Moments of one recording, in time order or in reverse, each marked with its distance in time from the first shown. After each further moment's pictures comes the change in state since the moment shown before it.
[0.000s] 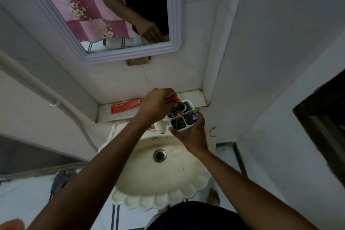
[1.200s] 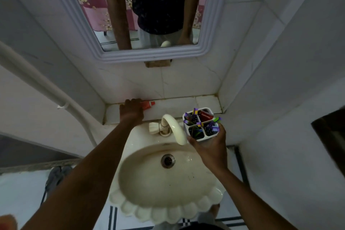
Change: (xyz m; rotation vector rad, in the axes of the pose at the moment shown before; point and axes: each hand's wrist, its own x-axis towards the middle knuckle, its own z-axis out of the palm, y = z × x) left_hand 0.024 -0.237 0.068 0.315 -0.112 -0.376; right_hand -0.008 -0.011 0.014 -0.104 0.160 0.118
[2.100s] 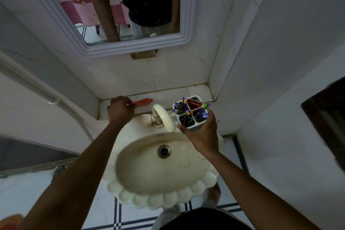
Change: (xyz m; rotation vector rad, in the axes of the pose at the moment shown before) left_hand -0.053 0.015 -0.037 -0.238 0.139 -0.140; right_hand 0.001 0.000 -0.009 -0.065 -0.044 -0.020
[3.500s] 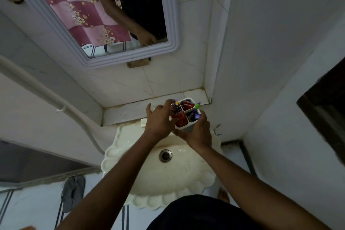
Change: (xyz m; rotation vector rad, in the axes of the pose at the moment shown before) left_hand -0.121 0.148 -0.015 -0.081 -0.105 0.418; right_hand 0.008 0.011 0.005 -0.019 -0.019 -0.077
